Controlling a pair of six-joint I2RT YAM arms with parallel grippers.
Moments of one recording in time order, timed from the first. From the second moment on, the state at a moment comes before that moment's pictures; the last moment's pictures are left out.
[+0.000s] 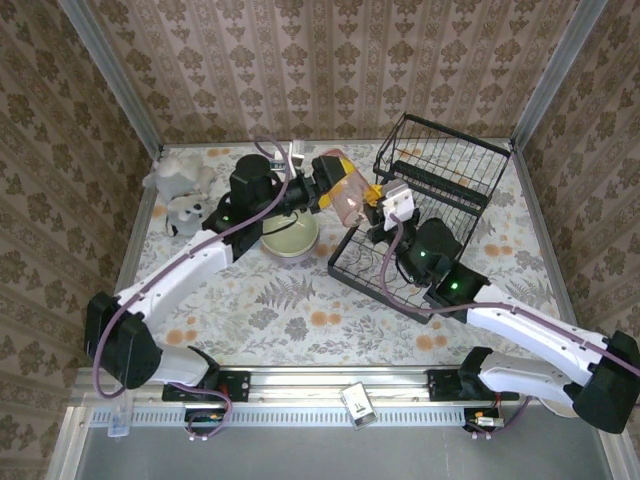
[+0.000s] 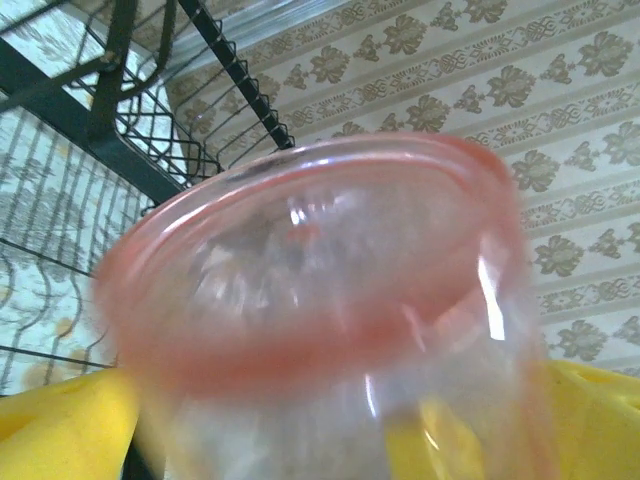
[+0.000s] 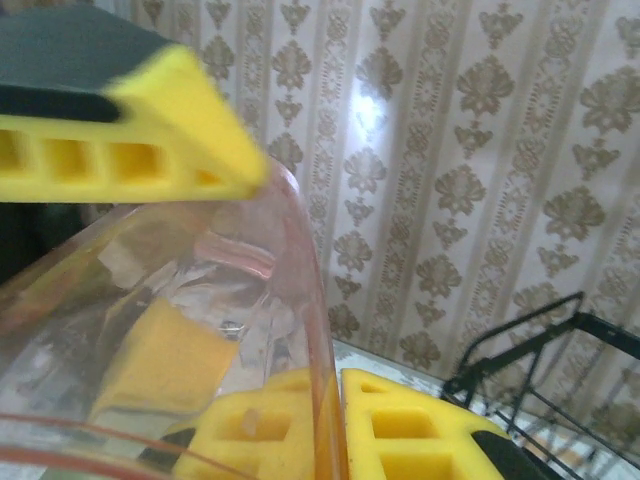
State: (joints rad) left arm -0.65 1.36 1.16 0.11 0.56 -1.14; right arm 0.79 1.02 0.80 0.31 0.43 -0.15
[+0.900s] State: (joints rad) left arm -0.78 1.05 1.26 -0.52 0.21 -0.38; right arm 0.76 1.08 1.32 -0.61 0.61 0.34
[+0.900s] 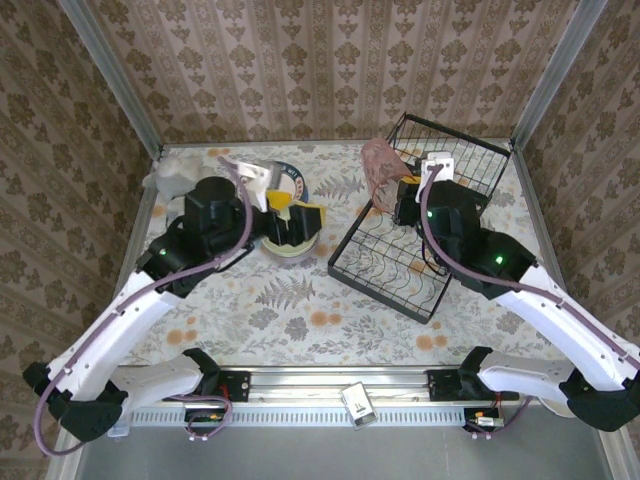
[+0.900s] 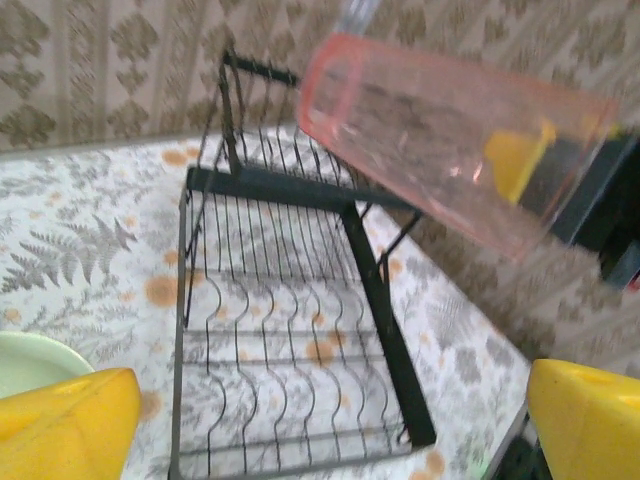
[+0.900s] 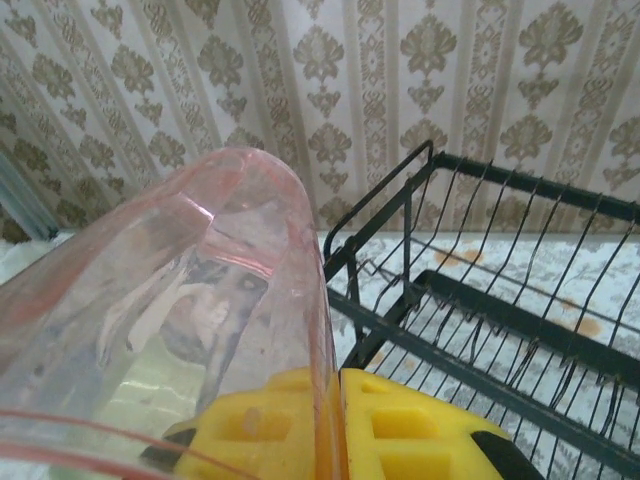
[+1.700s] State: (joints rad) left arm -0.99 1.29 1.39 -0.62 0.13 -0.40; right arm 0.80 1.23 1.42 -1.08 0.59 0.61
